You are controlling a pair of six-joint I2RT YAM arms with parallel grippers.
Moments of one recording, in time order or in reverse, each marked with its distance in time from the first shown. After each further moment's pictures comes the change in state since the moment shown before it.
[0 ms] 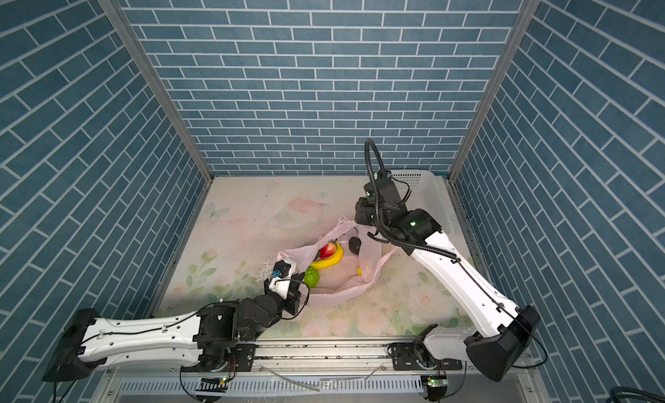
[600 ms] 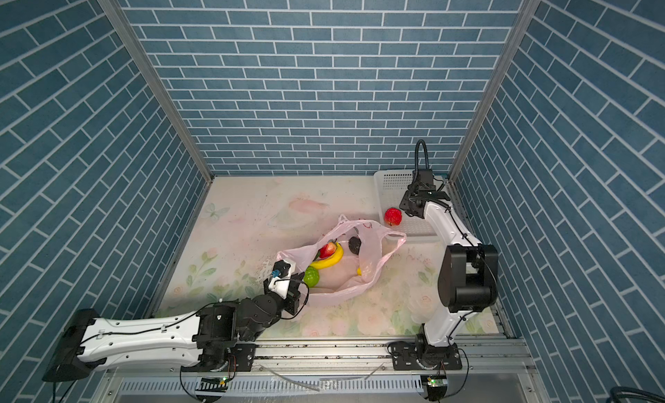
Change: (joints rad) left arm 0.000 -0.006 0.000 -0.005 0.000 -0.002; right arm -0.550 0.442 -0.047 0.210 -0.159 -0.140
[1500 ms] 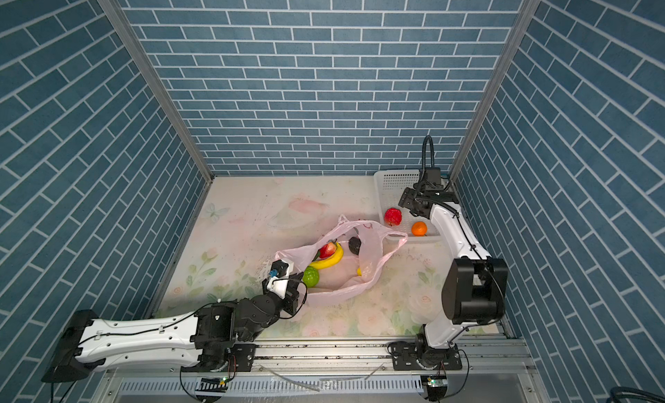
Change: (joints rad) left arm 0.000 -0.017 0.000 -0.015 -0.001 -0.020; right arm -0.003 -0.165 0.002 -0.080 -0.062 -0.026
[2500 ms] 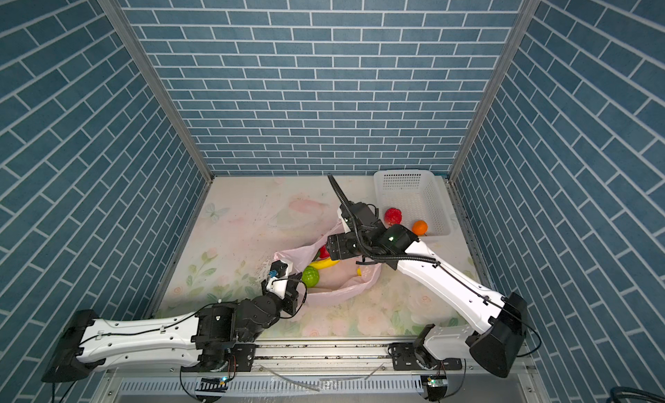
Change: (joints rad) left arm 0.000 0.000 -0.014 -0.005 -0.023 -0.022; right arm 0.792 -0.266 -0.160 -0.129 -0.034 0.079
